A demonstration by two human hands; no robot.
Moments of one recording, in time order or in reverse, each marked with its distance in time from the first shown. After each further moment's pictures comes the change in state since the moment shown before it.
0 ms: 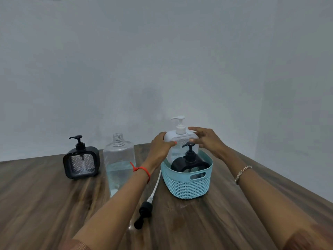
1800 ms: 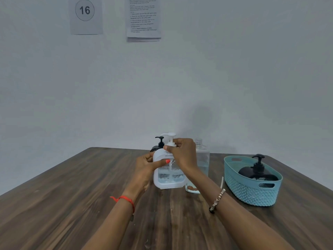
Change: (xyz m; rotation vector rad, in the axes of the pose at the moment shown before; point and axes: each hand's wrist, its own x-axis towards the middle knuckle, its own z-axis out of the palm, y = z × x) left_hand -0.173 -0.017 -0.228 -0.517 0.314 -0.111; right_hand -0.125 -0.165 0.272 0.053 0.097 -0.277
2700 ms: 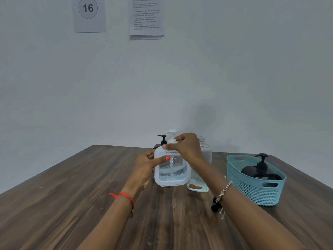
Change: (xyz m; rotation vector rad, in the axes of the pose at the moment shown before) left_hand 0.004 0.002 -0.006 -0.024 -0.034 0.001; right_hand 0.016 -0.003 -0.009 -0.060 -0.120 0.075
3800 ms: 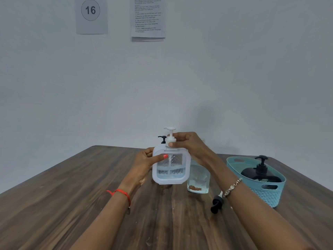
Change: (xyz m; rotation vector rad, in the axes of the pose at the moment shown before) left_hand 0.005 0.007 -0.007 -0.029 -0.061 0.009; right_hand 0.013 0.005 -0.023 0.189 -0.370 -0.043
